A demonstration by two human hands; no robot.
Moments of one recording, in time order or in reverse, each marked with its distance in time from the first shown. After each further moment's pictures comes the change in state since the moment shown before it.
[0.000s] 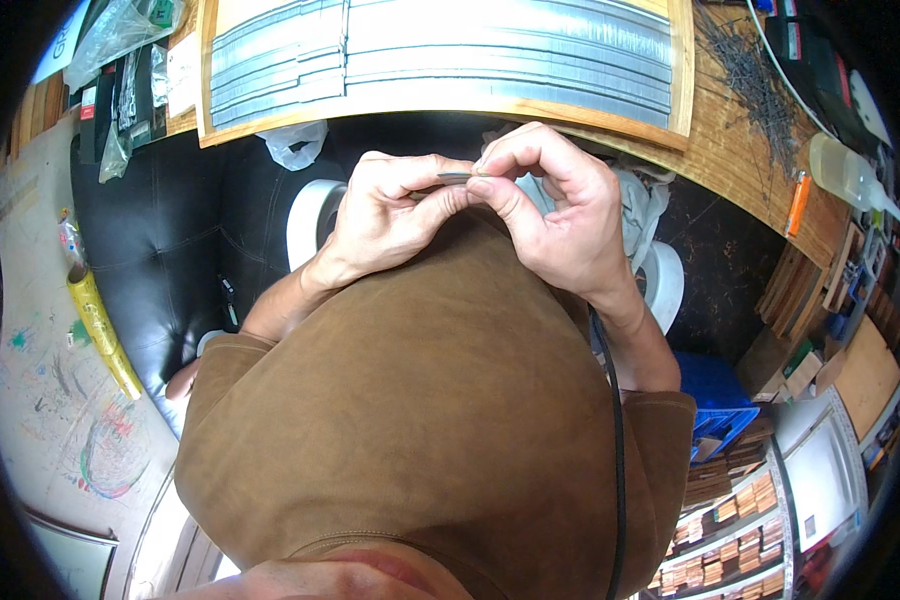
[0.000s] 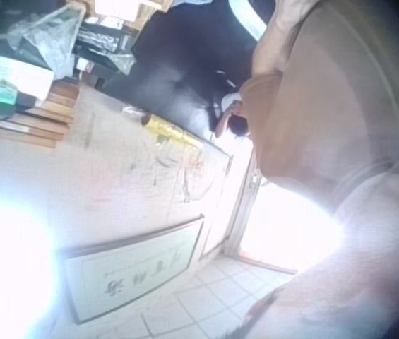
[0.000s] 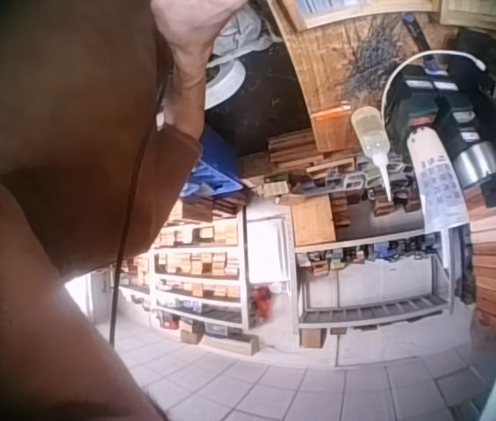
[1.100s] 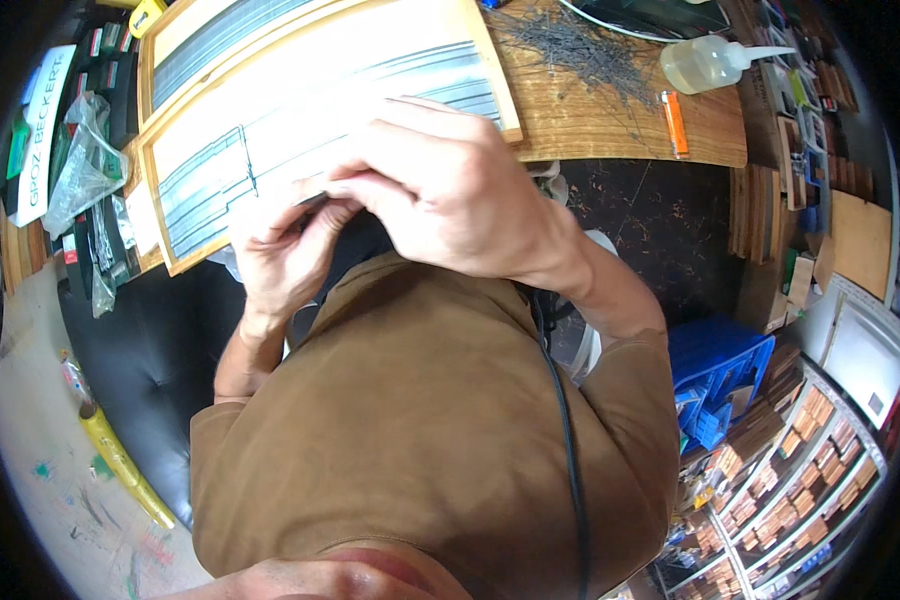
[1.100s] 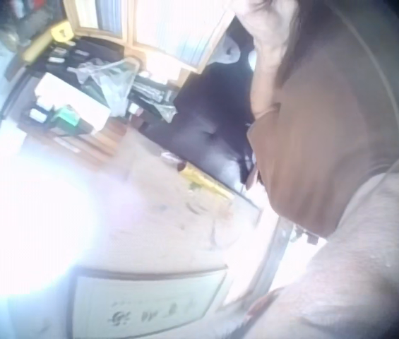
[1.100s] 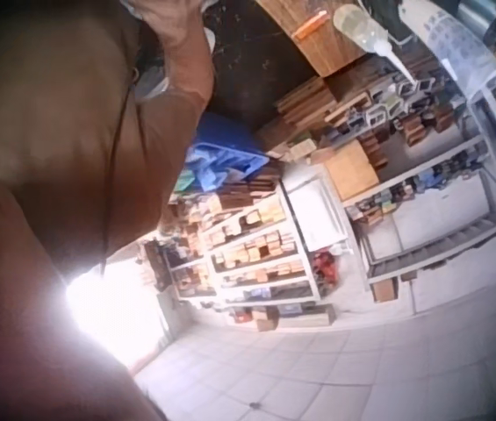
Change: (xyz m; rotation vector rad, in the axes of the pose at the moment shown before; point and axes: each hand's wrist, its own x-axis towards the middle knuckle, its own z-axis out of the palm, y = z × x) left_hand 0.049 0.053 -0.005 0.026 0.095 0.325; right_hand 0.042 -0.072 -0.030 -0.526 0.064 -0.589
